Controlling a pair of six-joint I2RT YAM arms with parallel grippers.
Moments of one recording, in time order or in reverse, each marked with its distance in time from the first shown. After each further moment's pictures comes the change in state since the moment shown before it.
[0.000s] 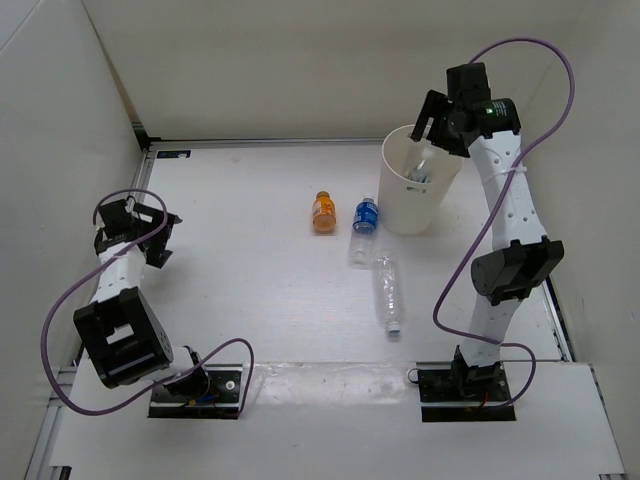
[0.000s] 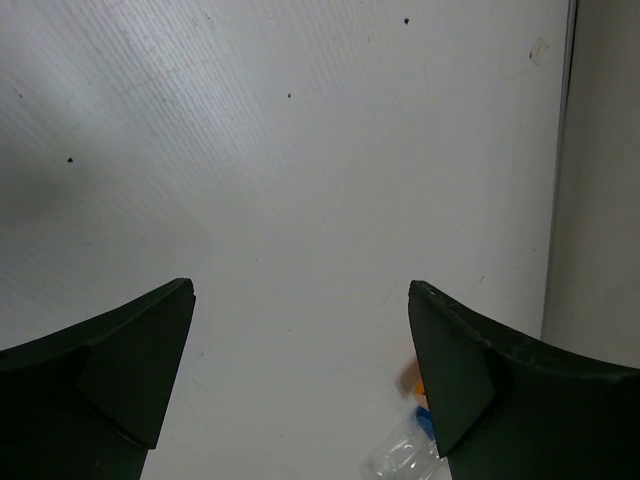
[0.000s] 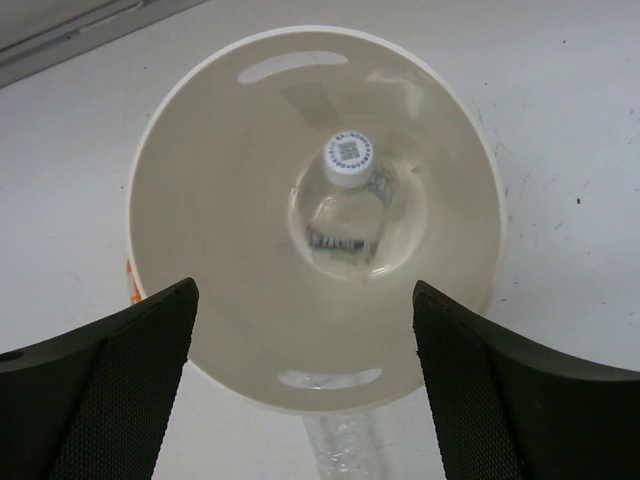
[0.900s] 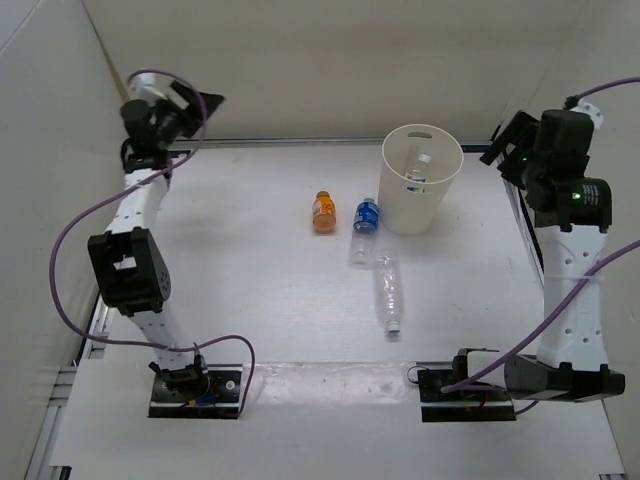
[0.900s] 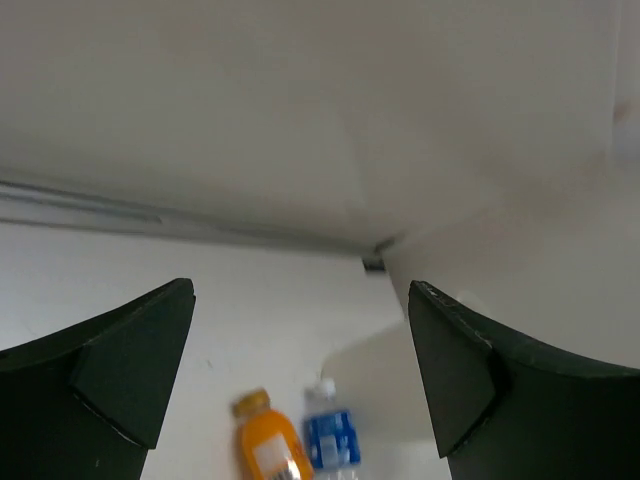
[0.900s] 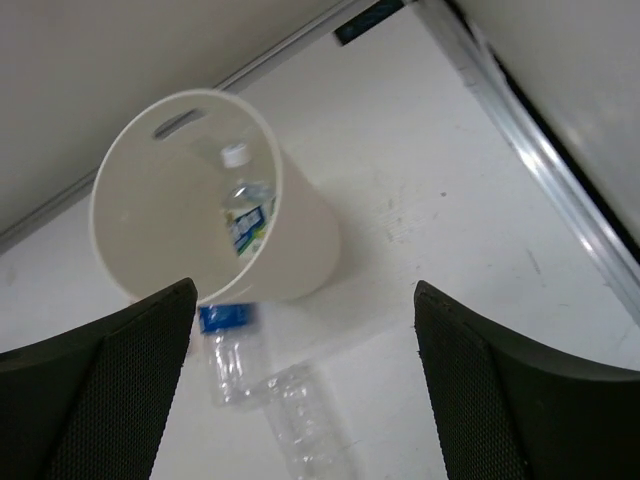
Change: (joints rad) left arm -0.267 0.441 0.686 0.632 0.335 0.019; right arm -0.230 -0.643 -0.530 0.174 0.073 0.026
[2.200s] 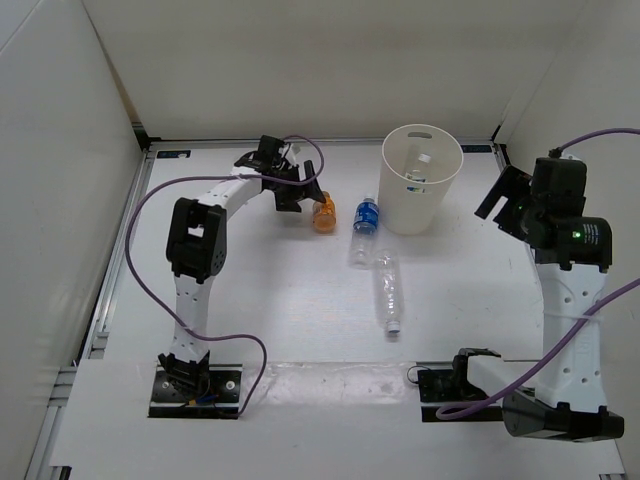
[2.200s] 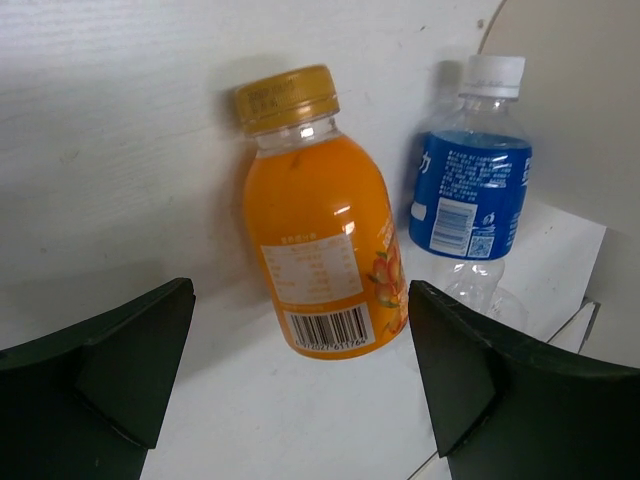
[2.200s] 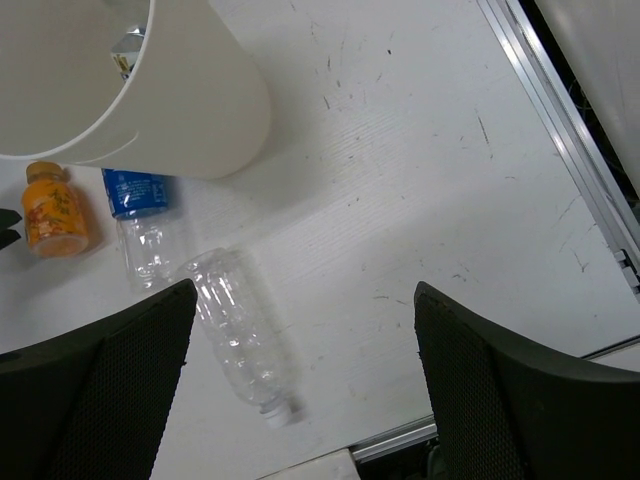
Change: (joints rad) left arm -0.500 0.416 0.251 -0.803 -0.072 0.347; right arm -0.018 -0.196 -0.227 -0.187 -0.085 -0.059
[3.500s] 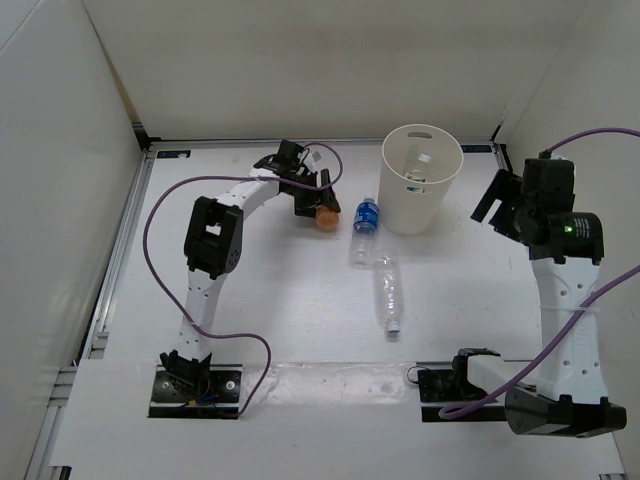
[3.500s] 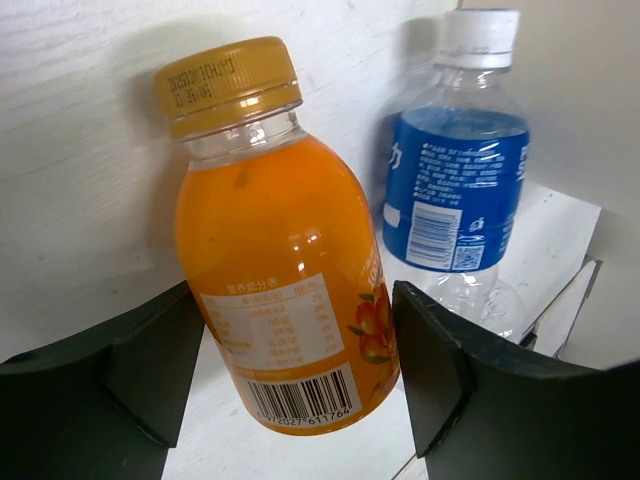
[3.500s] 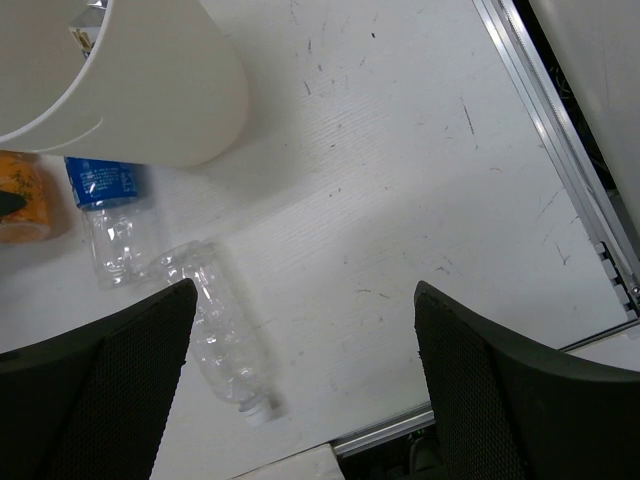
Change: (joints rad) left arm -0.068 0.133 0.135 -0.066 0.065 0.020; right arm 0.033 0.016 -0.033 -0.004 0.053 -0.019
